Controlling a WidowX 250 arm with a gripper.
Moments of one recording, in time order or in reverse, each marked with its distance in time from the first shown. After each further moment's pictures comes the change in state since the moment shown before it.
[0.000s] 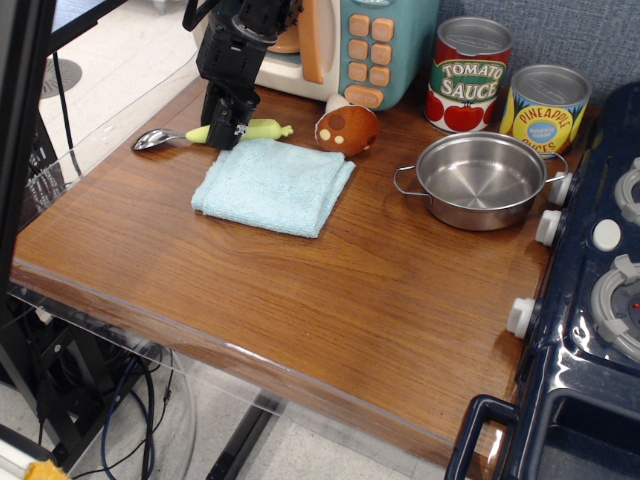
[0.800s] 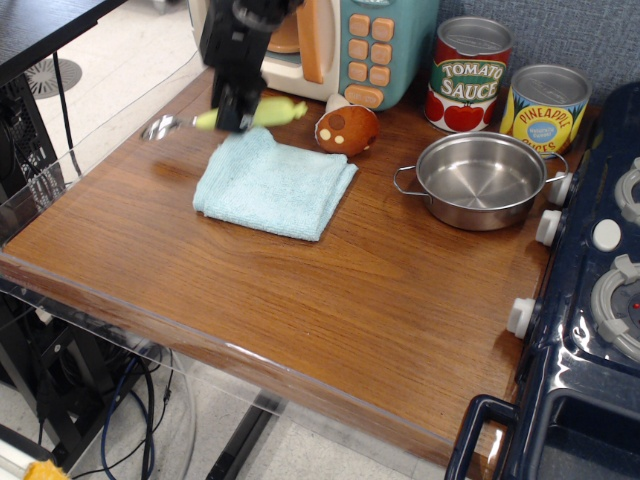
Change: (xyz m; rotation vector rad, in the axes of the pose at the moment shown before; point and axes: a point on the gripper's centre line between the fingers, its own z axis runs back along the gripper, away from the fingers) arm -0.003 0.016 0.052 -0.172 0.127 -0.022
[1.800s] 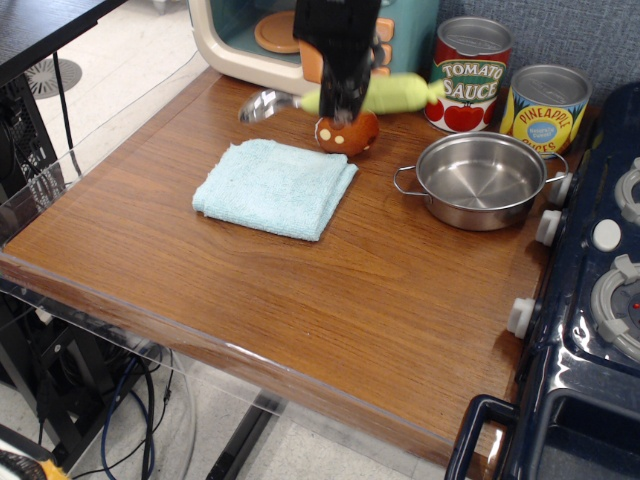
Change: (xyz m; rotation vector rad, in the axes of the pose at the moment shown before) arm -0.032 0.107 0.107 -0.158 0.268 -0.268
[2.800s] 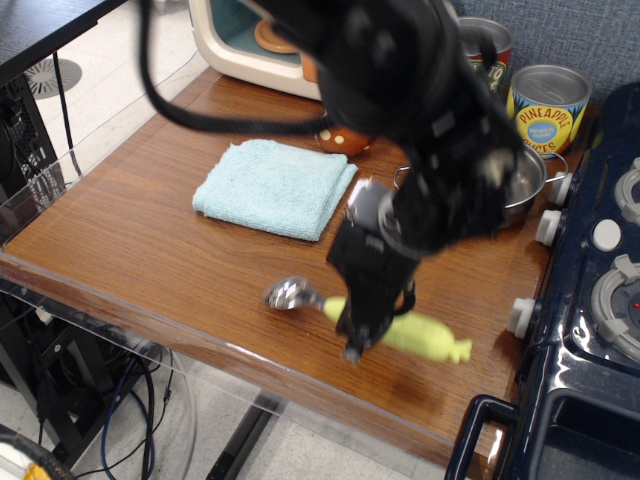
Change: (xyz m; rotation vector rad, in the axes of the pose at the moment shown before) arm -0.035 0.134 -0.045 0.111 -0.059 -0.324
